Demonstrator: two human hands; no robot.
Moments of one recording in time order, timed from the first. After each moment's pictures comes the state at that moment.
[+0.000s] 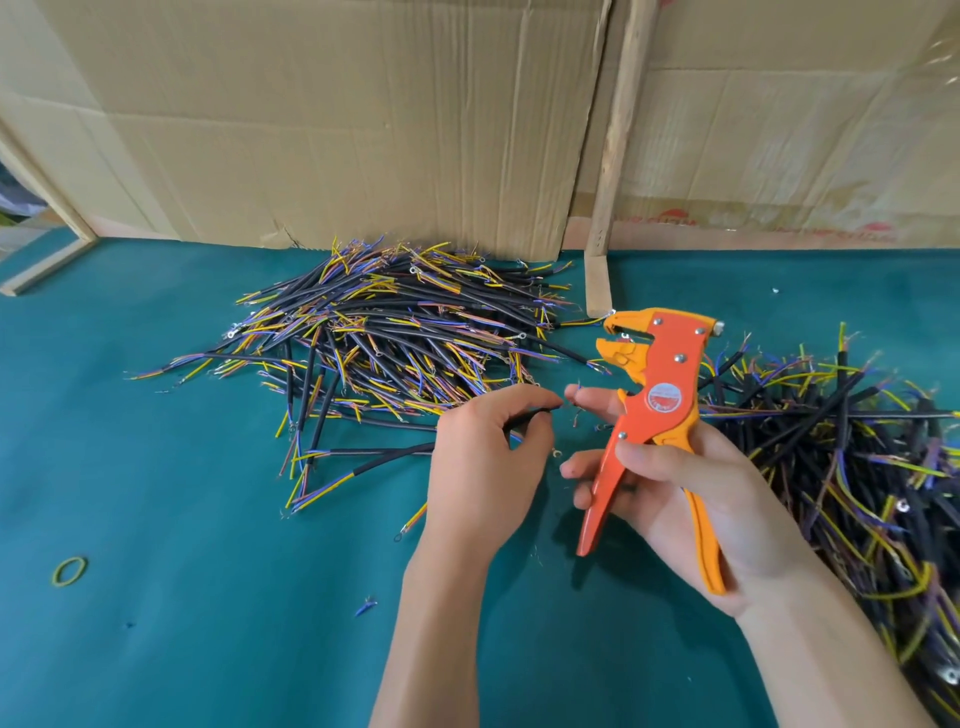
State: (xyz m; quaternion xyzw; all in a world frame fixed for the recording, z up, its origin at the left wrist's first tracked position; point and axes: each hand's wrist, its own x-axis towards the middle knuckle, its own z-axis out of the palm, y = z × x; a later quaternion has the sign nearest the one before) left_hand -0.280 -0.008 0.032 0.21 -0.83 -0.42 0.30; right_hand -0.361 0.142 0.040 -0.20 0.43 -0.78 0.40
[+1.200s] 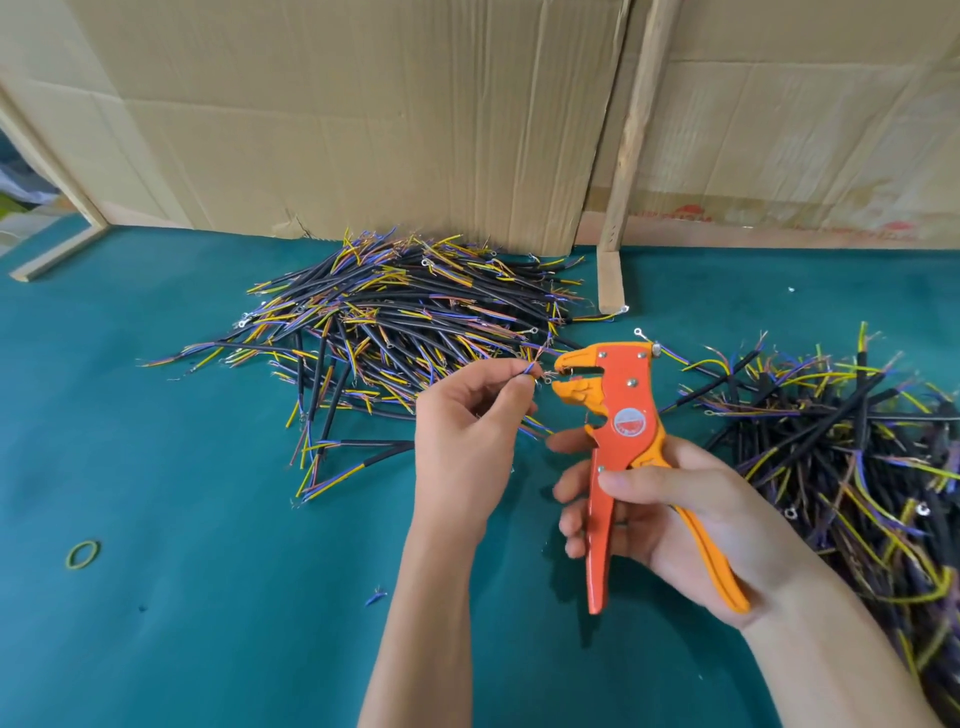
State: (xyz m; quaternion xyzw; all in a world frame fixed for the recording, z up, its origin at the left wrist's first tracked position) left_hand -0.277 -0.016 0.041 0.23 -0.64 -0.63 0.37; right_hand -0.354 0.142 0.043 -0.20 0.45 -0.70 0.52
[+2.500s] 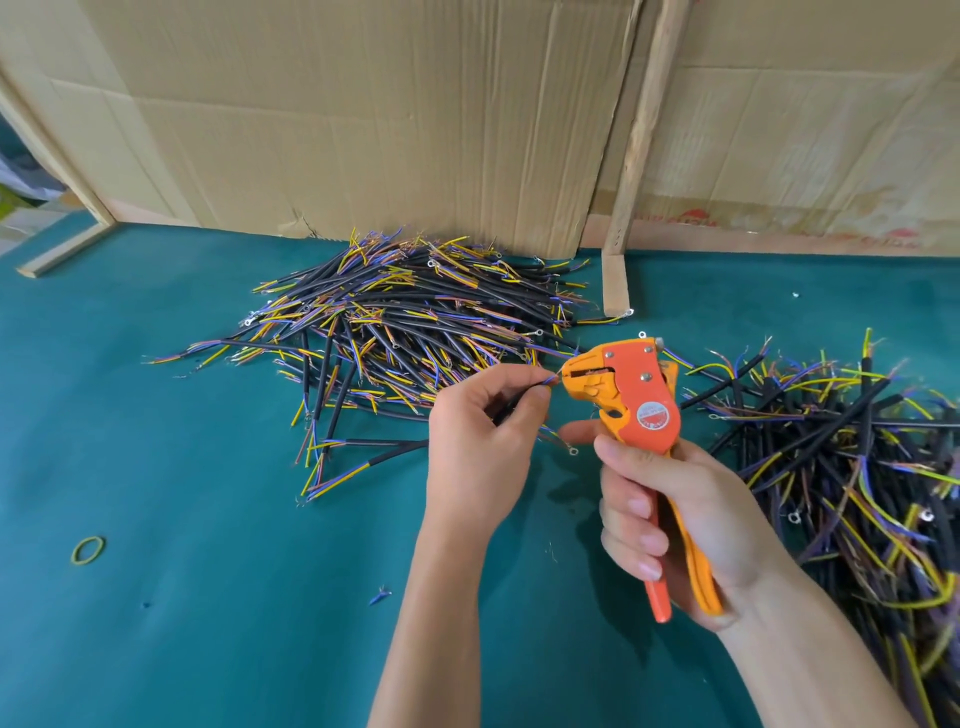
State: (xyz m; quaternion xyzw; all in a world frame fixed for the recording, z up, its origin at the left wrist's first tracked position) left_hand -0.278 -0.017 0.037 0.21 -0.70 -0.57 0.36; right_hand -0.342 0.129 0.041 -0.13 0.46 -0.75 0.47
